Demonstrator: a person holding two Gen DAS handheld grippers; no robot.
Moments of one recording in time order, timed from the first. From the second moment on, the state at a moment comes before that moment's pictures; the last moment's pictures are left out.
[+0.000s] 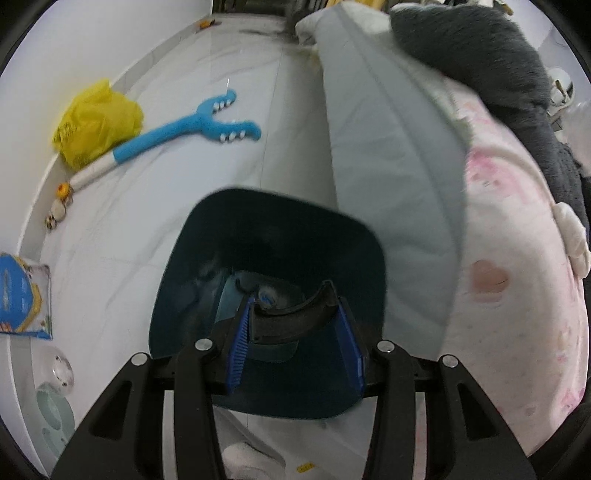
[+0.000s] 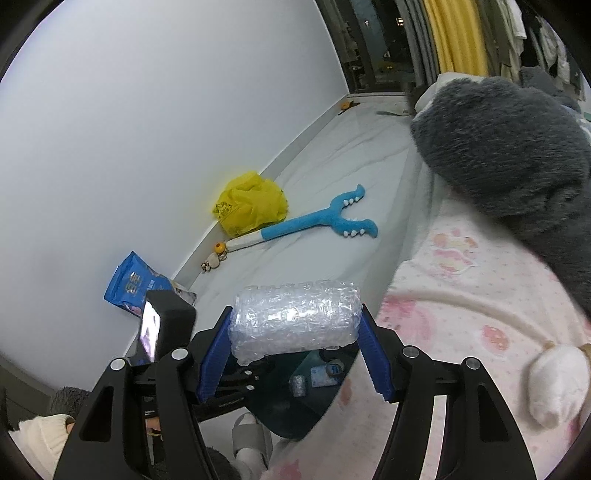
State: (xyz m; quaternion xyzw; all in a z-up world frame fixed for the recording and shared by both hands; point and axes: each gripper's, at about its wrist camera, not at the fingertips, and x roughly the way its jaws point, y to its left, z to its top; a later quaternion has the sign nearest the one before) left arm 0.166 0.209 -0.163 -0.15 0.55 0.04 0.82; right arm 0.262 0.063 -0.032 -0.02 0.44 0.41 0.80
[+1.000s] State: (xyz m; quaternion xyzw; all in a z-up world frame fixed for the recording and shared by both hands) left arm 0.127 0.271 -0.148 -0.18 0.52 0.04 0.83; right arm 0.275 0.156 -0.117 -0.08 0.51 0.40 0.76
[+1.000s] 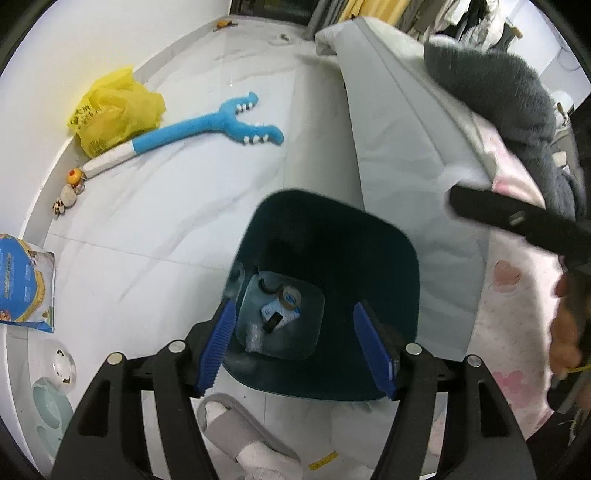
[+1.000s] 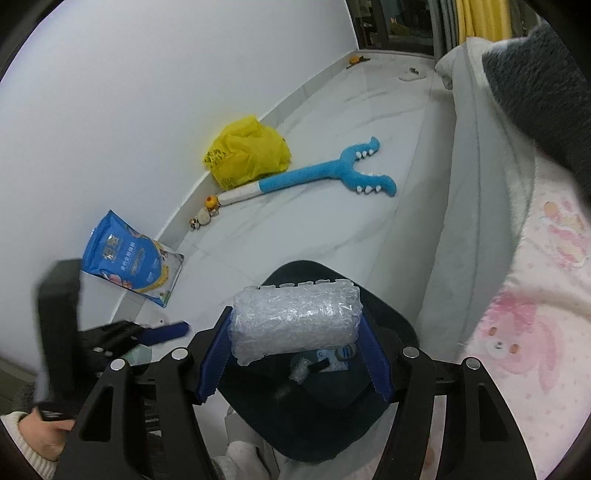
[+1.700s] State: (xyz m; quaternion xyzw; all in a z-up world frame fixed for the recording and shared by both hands) left arm 0.102 0.299 -0.061 -0.17 0.39 0.05 0.90; right arm 0.258 0.202 -0.204 -0.20 0.56 0.37 0.71
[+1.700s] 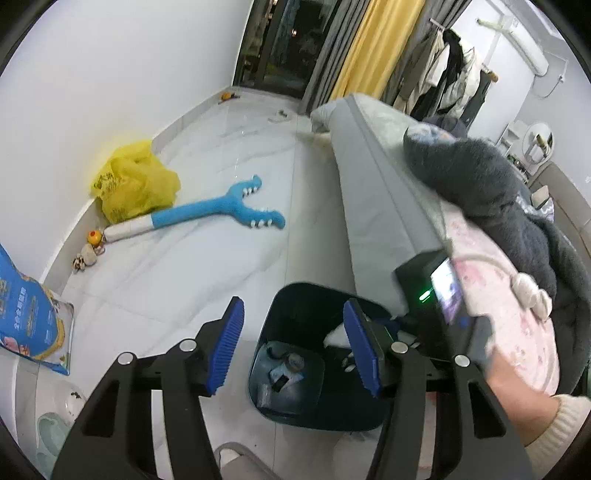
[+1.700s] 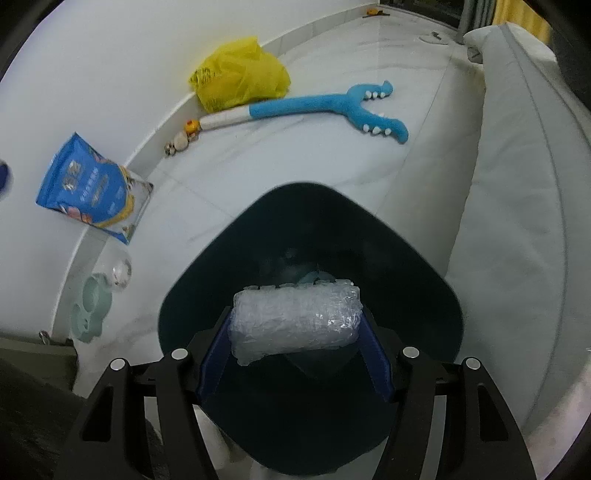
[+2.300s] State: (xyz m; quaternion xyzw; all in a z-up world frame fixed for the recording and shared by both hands) left arm 0.104 0.264 0.010 -0.17 0.32 0.03 0.93; right arm 0.237 0.179 -0.165 -0.22 0.54 0.38 0.72
